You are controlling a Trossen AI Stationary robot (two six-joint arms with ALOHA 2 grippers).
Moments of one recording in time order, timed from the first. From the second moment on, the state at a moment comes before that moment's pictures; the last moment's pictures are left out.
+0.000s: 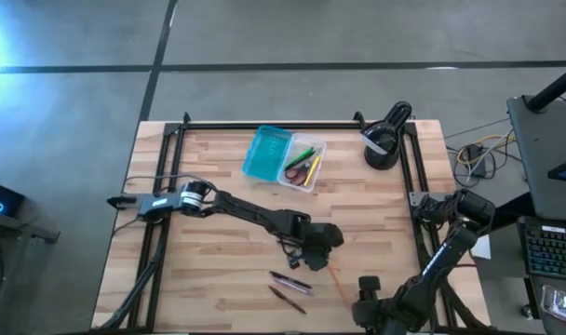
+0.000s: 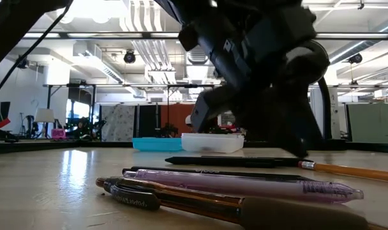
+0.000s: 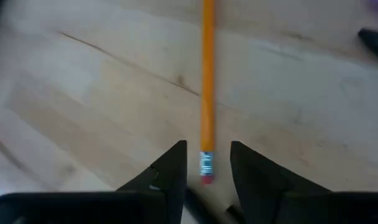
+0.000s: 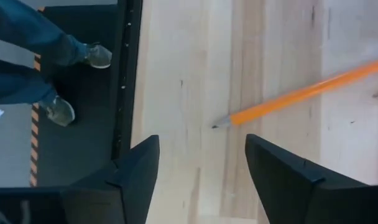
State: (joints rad) left arm -0.19 2.31 1.83 -0.40 0.18 0.98; right arm 0.99 1.86 1.24 -0.62 0.29 0.92
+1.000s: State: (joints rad) left arm -0.19 2.32 1.83 -0.37 0.19 0.97; right arm 0.97 1.94 1.22 -0.53 0.32 0.99
